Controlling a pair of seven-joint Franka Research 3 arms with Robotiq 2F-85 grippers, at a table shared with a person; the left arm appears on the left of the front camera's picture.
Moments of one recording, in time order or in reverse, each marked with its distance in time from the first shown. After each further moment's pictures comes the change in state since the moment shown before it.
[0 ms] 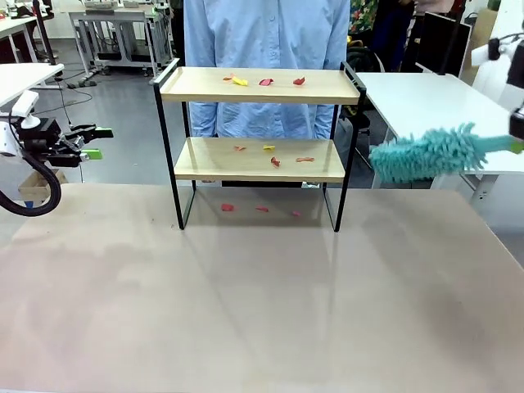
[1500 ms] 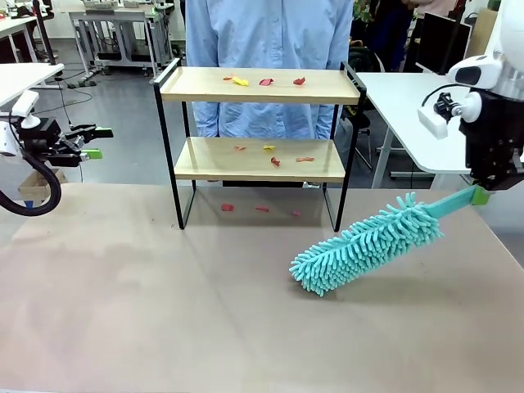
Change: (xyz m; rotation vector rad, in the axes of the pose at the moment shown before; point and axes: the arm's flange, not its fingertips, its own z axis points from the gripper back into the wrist) left arm 0.000 0.000 0.000 0.000 0.000 0.000; right arm -0.002 0.124 -0.019 0.137 0.009 0.908
